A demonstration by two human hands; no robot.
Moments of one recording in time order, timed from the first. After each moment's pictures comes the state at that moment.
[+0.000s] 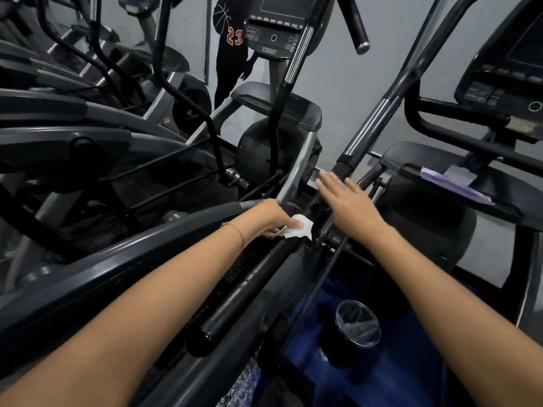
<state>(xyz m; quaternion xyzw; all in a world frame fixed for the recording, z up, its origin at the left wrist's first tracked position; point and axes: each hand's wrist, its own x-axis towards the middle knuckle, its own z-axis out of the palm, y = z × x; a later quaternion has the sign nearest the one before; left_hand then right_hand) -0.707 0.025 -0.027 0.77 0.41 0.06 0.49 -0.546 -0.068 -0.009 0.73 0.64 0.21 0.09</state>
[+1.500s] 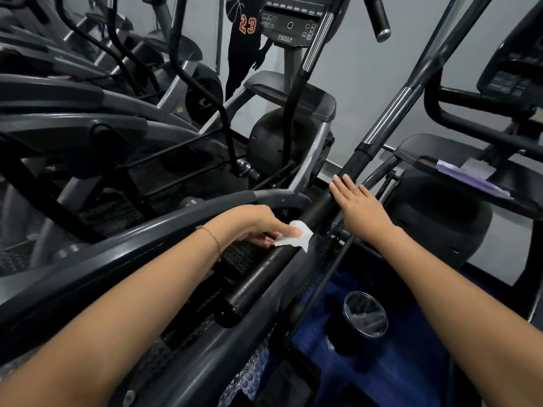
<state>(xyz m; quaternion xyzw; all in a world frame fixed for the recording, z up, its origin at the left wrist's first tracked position) -0.775 0.015 -0.039 0.72 0.36 0.00 0.60 -0.553 -0.073 -0.040 0.75 0.63 0.17 0.10</state>
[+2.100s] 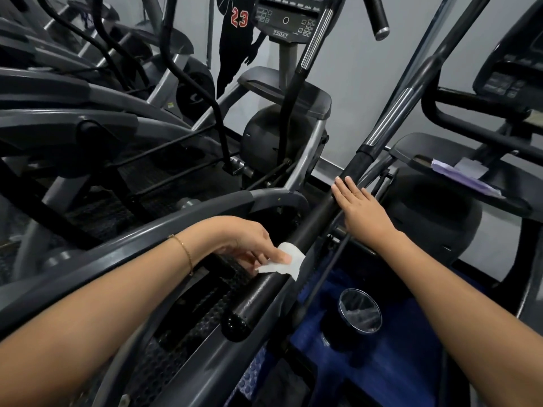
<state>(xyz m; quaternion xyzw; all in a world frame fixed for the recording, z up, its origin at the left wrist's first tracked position) -0.808 0.020 -0.043 0.73 0.29 -0.11 0.61 -0.557 -0.071 -0.042 0.76 0.62 0.17 0.10</state>
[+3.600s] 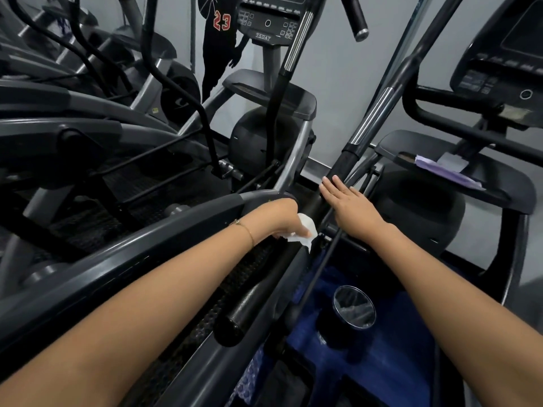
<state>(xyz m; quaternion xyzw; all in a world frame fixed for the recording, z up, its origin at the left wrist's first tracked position) -0.733 0.002 -0.004 0.90 0.34 -0.08 0.25 -0.558 -0.071 -0.031 0.77 0.61 0.15 0.13</state>
